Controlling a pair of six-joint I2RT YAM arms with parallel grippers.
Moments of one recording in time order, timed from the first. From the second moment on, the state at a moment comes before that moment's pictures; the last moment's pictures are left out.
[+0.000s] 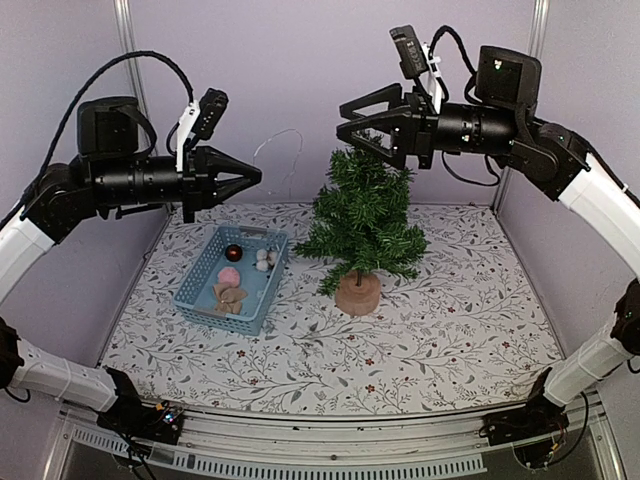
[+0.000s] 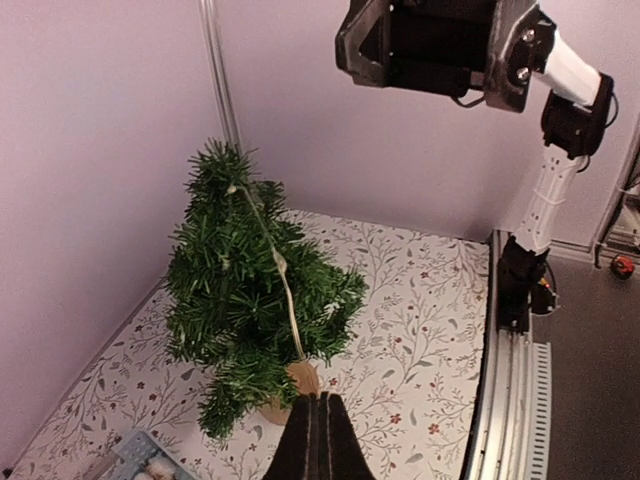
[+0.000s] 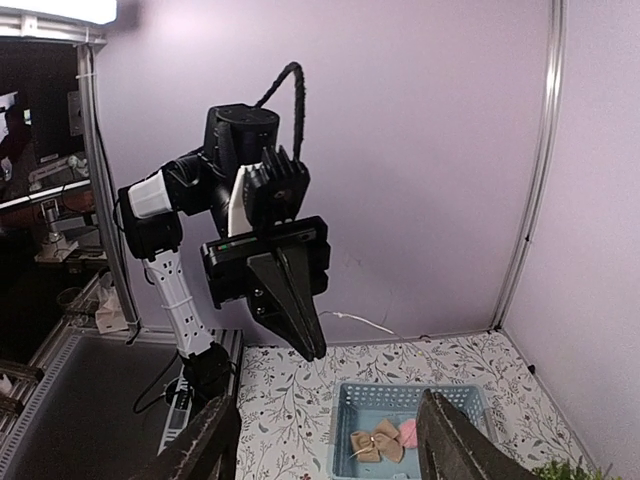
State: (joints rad) left arm -0.81 1.17 1.50 -0.56 0.33 0.15; right arm 0.83 1.47 1.78 -0.30 -0.65 -0.02
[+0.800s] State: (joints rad) left arm -0.84 1.21 1.45 -0.64 0.76 0.09; right arm 1.24 1.63 2.02 -0.70 -0.09 -0.34
